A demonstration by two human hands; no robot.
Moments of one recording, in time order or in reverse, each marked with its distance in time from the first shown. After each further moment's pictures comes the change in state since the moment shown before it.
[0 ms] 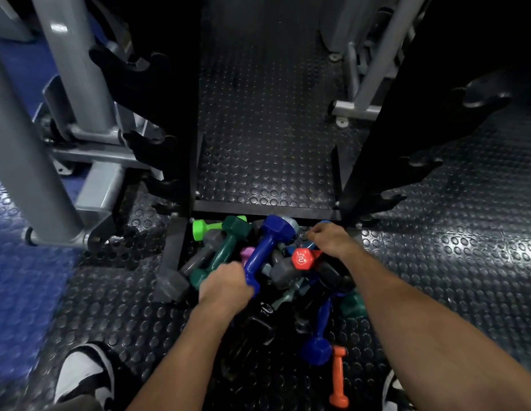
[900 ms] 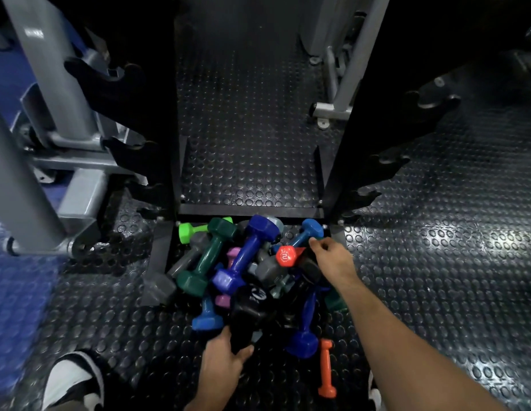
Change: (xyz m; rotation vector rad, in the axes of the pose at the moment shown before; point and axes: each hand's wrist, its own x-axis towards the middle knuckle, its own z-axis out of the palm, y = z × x) left_hand -0.053 -0.056 0.147 -0.506 0.045 0.059; right_hand -0.074 0.035 0.006 0.279 0.220 0.082
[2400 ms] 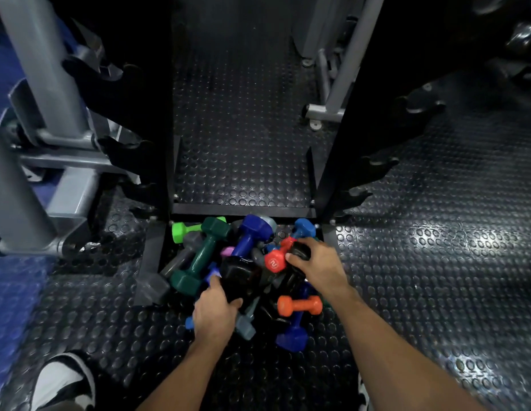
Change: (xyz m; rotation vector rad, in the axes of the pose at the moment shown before) left_hand 0.050 0.062 -0.033 0.166 0.209 -0.091; right_hand -0.005 0.009 0.011 -0.214 0.019 -0.271
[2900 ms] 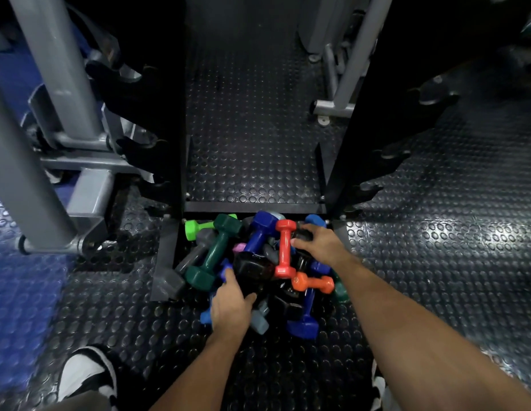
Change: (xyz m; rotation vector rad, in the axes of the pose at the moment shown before) left_hand -0.003 0.006 -0.004 0.027 -0.065 -0.013; right_hand 0.035 -0.018 -0.004 0.070 -0.213 0.034
